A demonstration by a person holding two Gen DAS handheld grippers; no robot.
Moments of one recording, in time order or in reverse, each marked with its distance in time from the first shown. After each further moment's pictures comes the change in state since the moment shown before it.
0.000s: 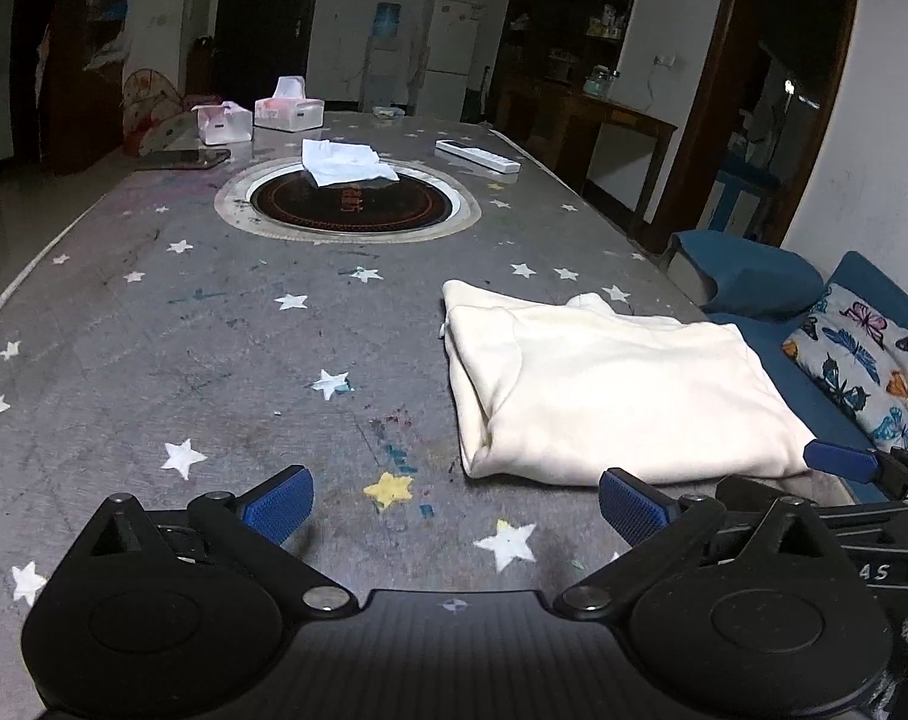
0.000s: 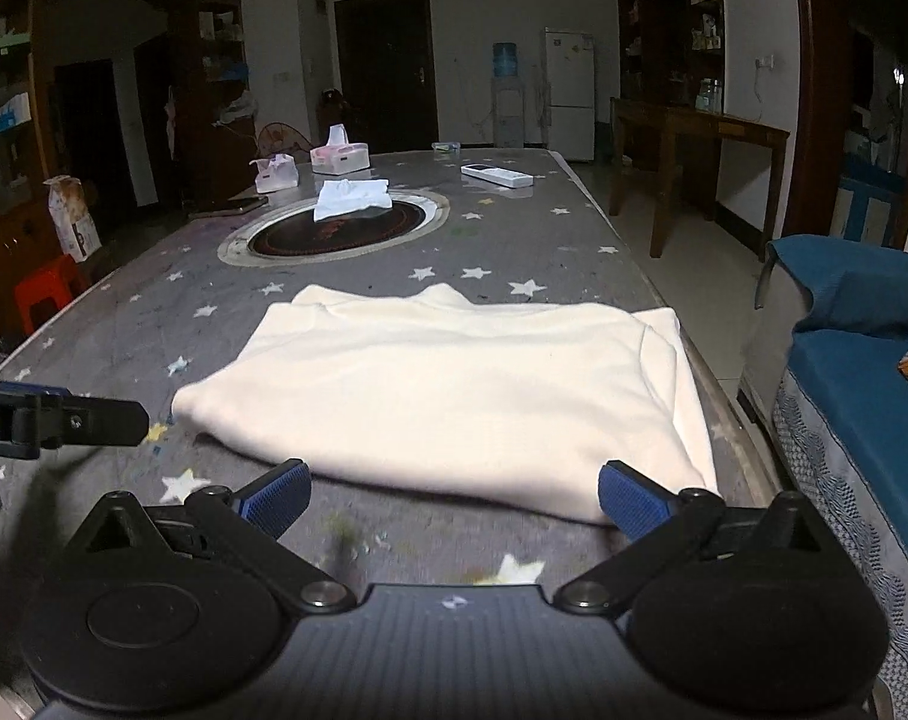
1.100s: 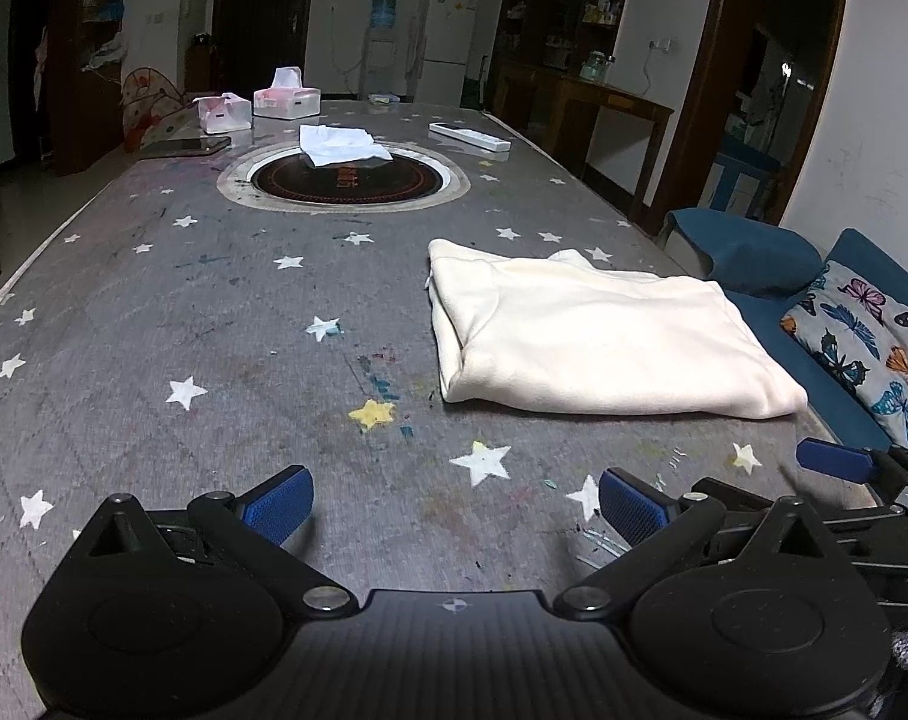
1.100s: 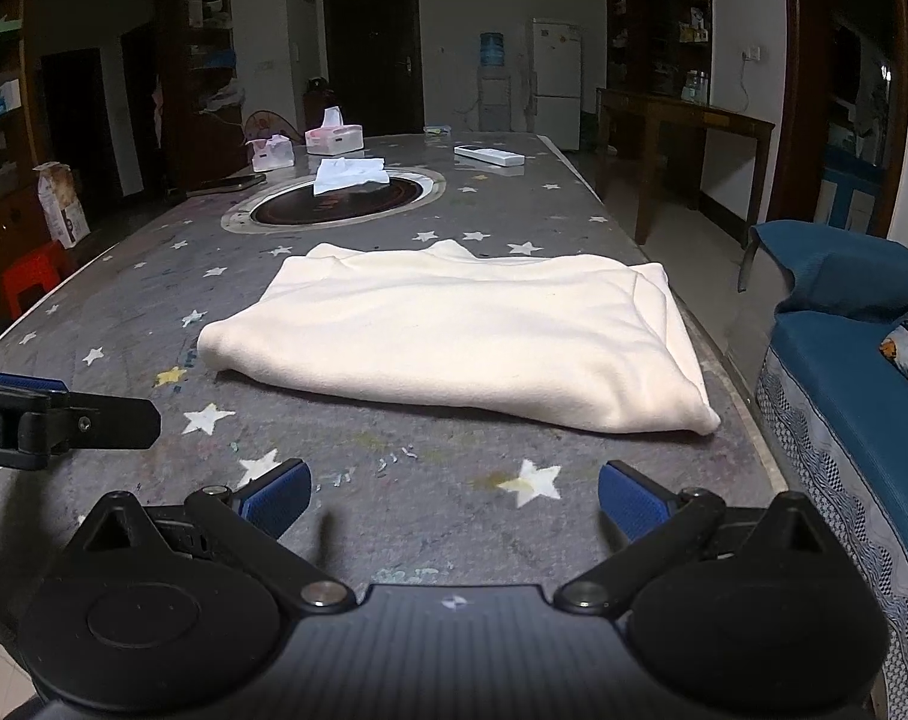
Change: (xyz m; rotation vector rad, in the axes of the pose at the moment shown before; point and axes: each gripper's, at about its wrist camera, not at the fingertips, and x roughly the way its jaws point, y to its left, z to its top) left arm -0.018 -0.014 -0.027 0.021 0.019 0.010; right arm -0.022 0.015 -0.028 0.002 0.021 -0.035
